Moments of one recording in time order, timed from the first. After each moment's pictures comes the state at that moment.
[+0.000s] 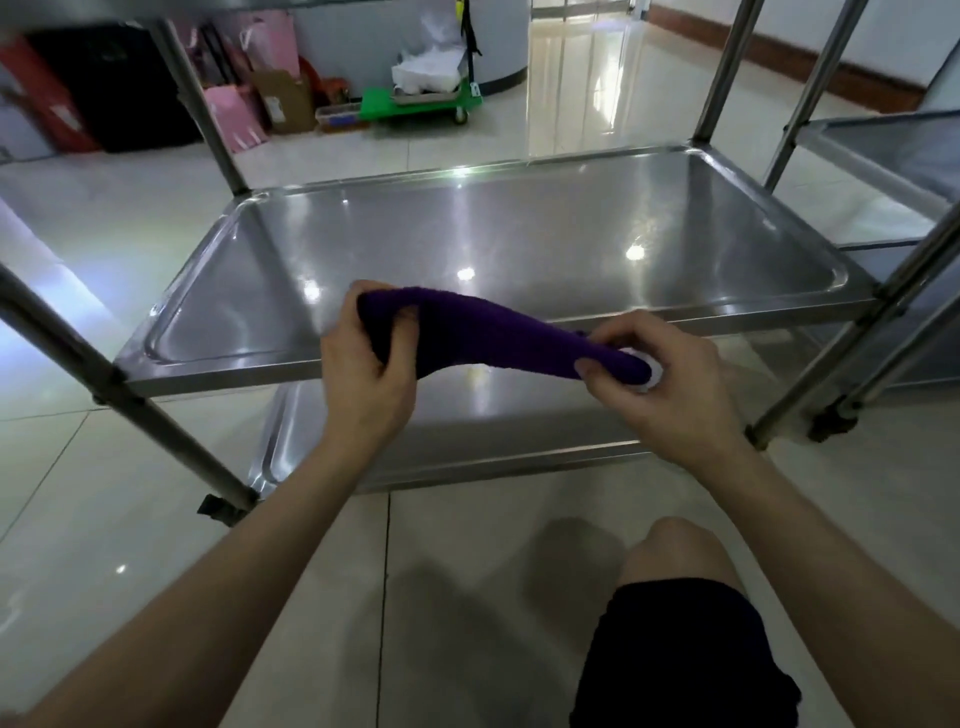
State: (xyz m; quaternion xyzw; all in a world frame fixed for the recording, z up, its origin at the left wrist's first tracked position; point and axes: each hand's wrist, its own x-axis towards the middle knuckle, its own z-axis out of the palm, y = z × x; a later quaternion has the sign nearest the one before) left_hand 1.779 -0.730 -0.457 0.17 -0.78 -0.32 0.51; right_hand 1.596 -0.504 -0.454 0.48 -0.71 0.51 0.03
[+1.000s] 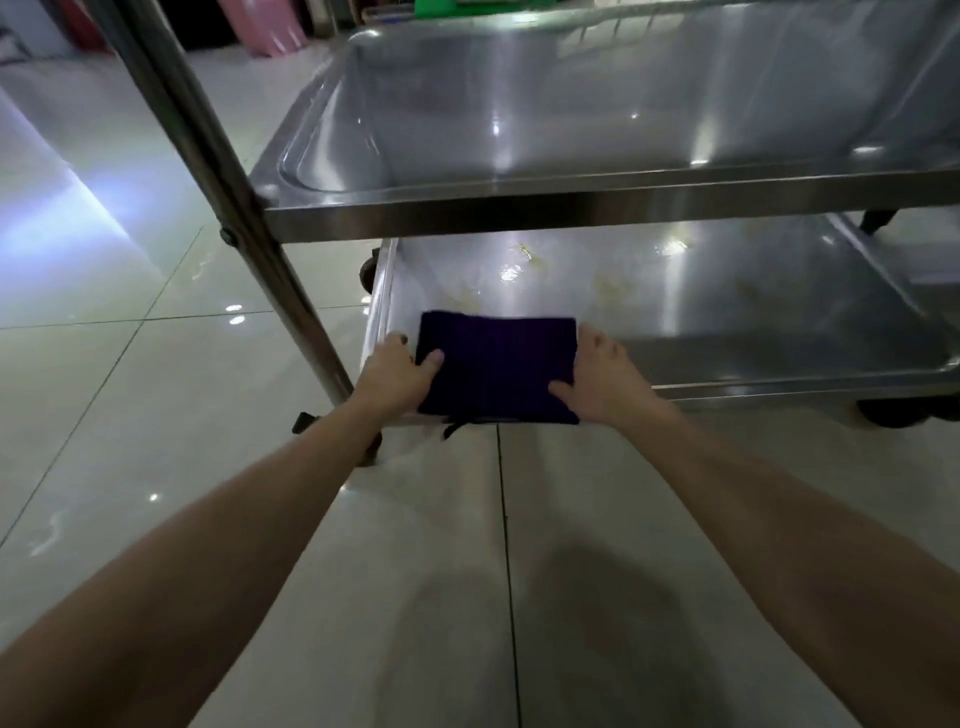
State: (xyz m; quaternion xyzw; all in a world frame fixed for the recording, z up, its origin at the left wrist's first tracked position) left_hand 1.911 -0.941 -0.680 0.47 -0.80 -0.37 0.08; right_hand 1.699 -0.754 -0.701 0.40 -0.89 0.14 -0.17
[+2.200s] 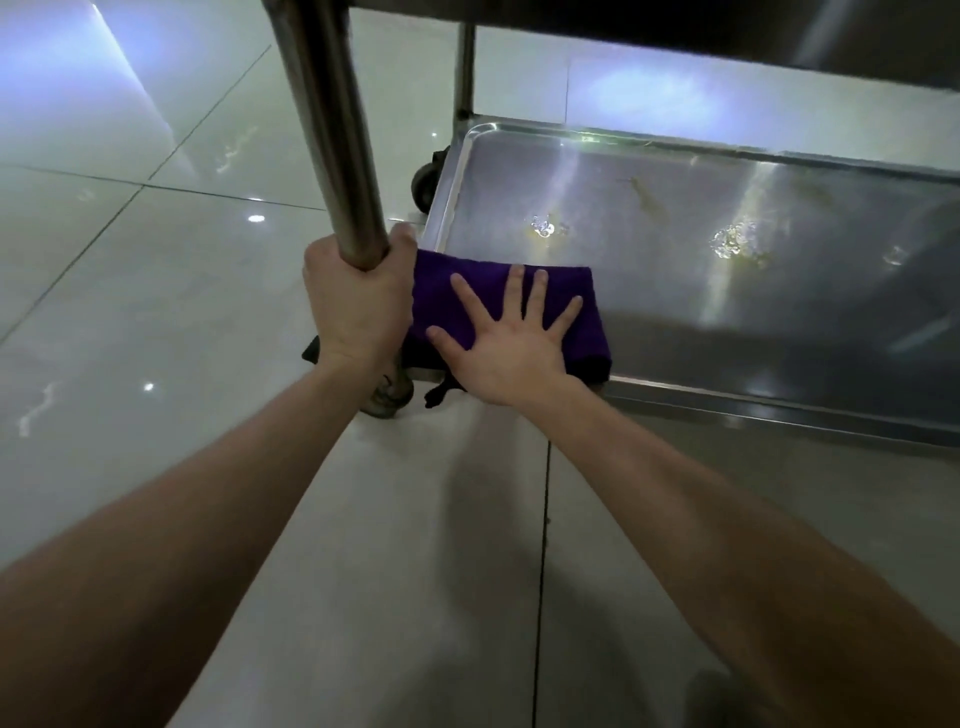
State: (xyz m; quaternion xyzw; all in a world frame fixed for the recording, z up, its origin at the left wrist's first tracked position) left_hand 1.955 -0.975 -0.700 0.43 -0.57 -0.48 0.50; right_hand 1.813 -0.917 -0.784 0.54 -0.84 0.00 -0.11
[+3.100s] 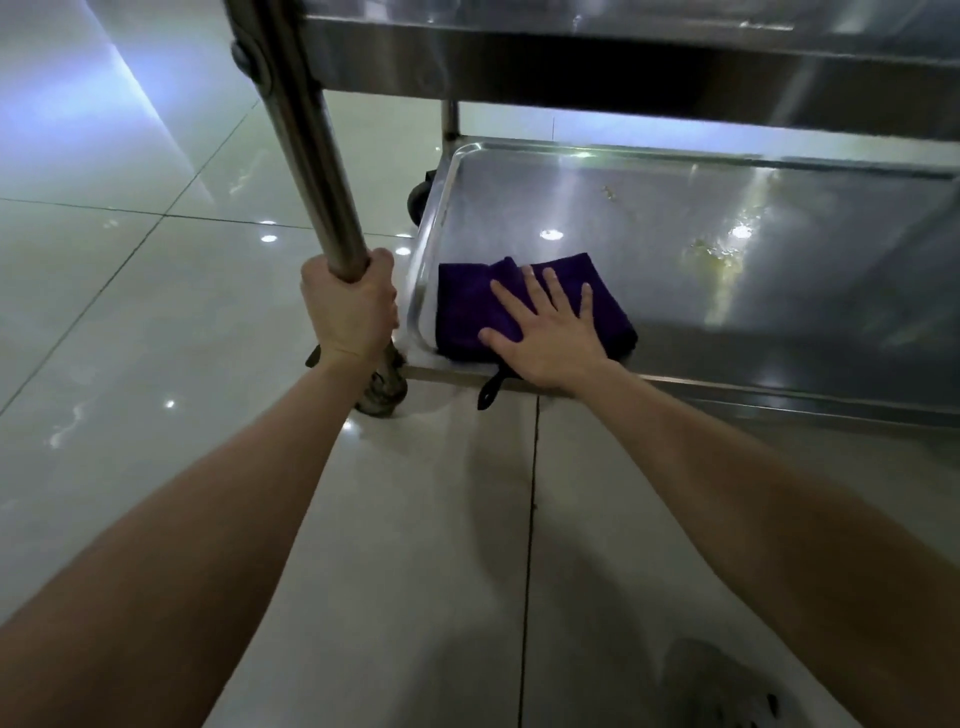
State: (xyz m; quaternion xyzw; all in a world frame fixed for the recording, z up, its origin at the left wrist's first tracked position) left_hand 1.951 -0.969 -0.692 0.45 -0.53 -0.51 0.50; right_hand 1.739 -0.880 -0.772 0.57 -0.81 0.01 -0.12
